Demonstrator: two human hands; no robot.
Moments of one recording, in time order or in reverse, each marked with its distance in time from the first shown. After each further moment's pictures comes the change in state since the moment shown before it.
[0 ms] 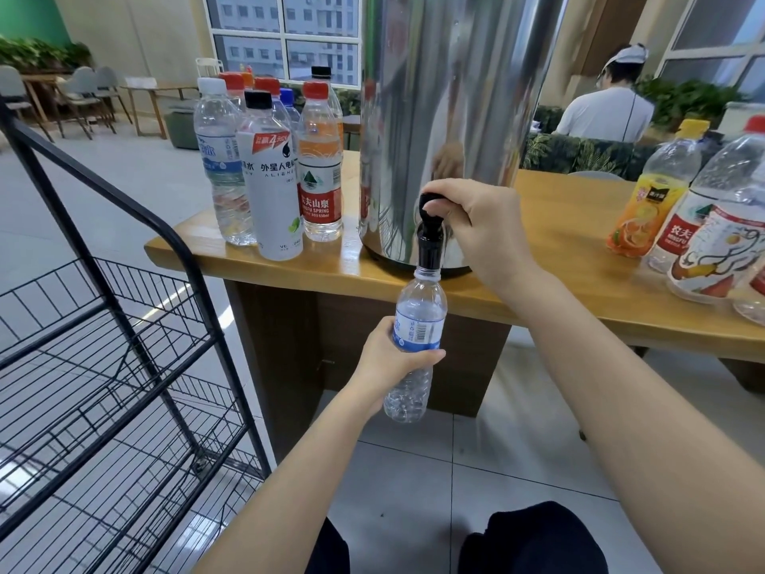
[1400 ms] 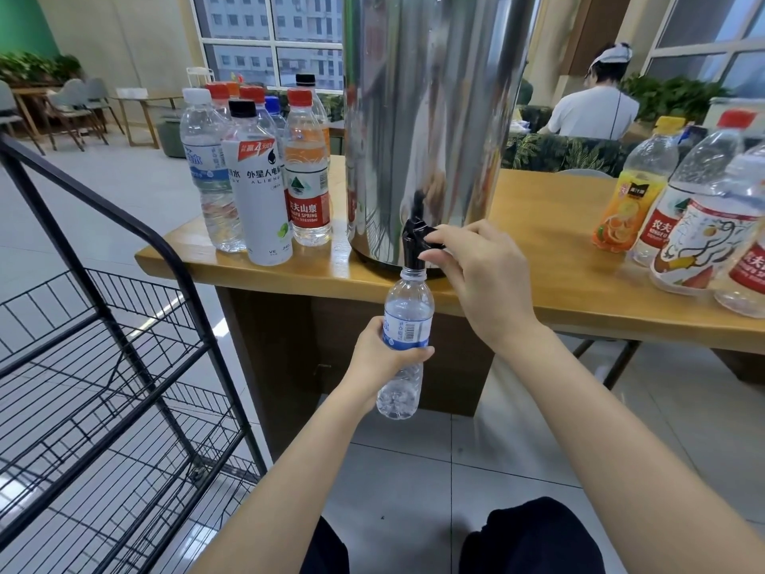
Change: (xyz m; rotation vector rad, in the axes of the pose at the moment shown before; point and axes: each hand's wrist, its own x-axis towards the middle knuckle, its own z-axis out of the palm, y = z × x) left_hand 0.000 0.004 0.005 0.024 0.054 -0.009; right_hand -0.055 -0.004 -0.004 -0.292 0.106 -0.050
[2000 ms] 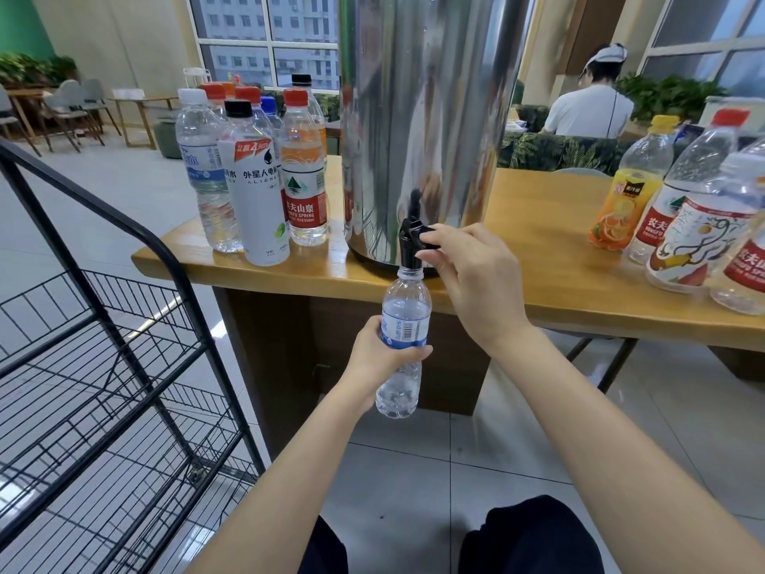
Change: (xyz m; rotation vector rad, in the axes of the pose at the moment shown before) left_hand 0.002 -0.001 0.001 -0.001 0.006 0.002; right_hand -0.005 0.004 0.009 0.013 0.024 -0.024
